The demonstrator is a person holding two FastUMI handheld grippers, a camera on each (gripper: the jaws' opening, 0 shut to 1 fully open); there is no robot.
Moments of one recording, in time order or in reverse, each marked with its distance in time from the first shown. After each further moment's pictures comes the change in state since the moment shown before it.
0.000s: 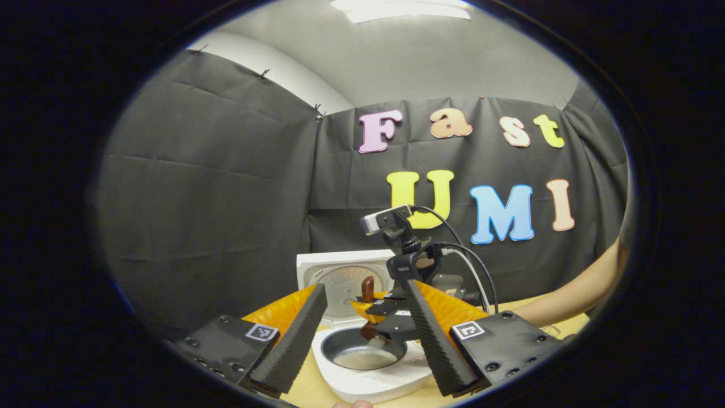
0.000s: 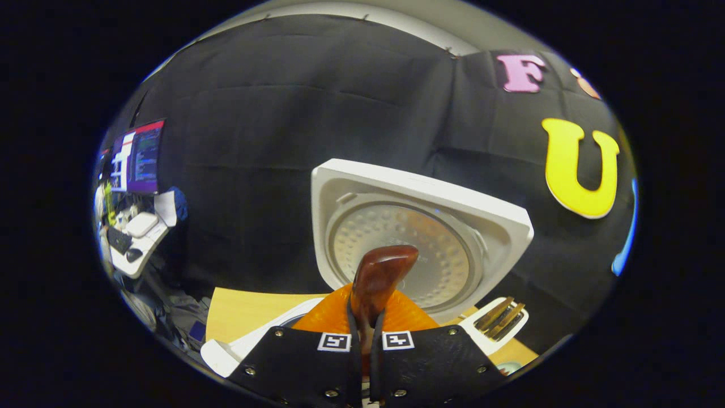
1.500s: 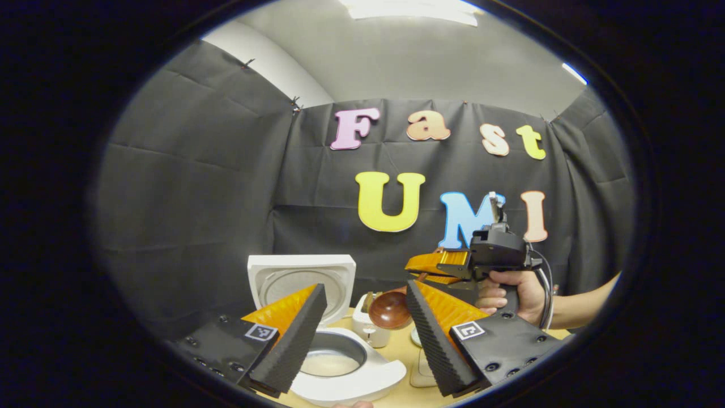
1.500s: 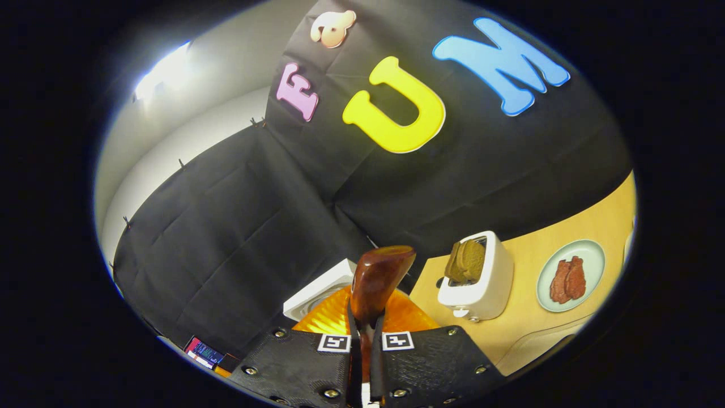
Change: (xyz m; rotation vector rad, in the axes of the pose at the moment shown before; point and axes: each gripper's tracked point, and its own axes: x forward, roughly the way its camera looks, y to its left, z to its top) left arm 0.028 -0.068 0.020 -0.068 0.017 -0.179; right arm -0.178 -0.156 0.021 1.121 -0.265 -0.200
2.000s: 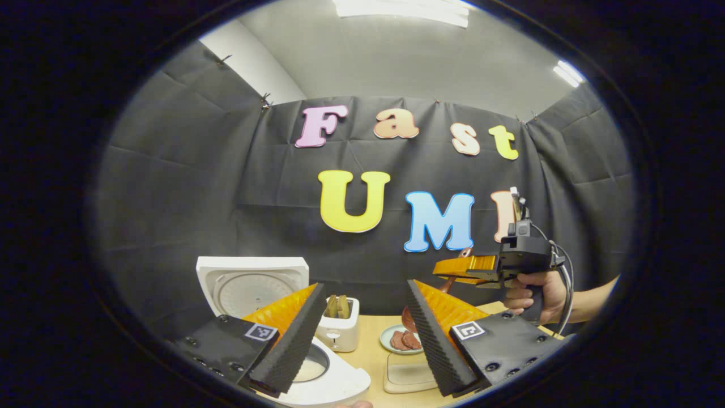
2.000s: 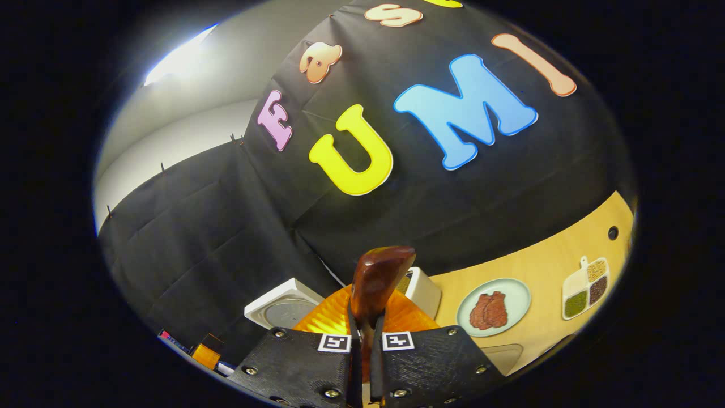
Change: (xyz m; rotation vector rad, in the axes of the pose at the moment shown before) left arm 0.029 -0.071 0.002 0.007 -0.010 -0.158; right arm -0.104 -0.086 0.053 -0.110 -0.134 -0.204
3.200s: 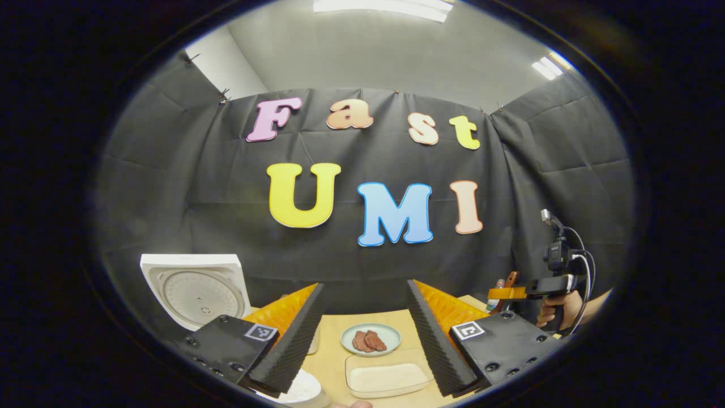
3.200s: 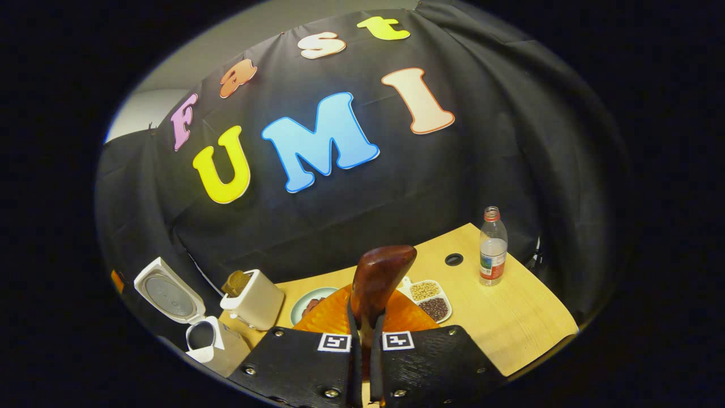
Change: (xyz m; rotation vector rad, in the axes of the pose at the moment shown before) left arm 0.033 -0.089 -0.028 0.026 0.035 -0.177; right arm -0.167 -0.226 -0.008 -0.109 -0.103 -0.614
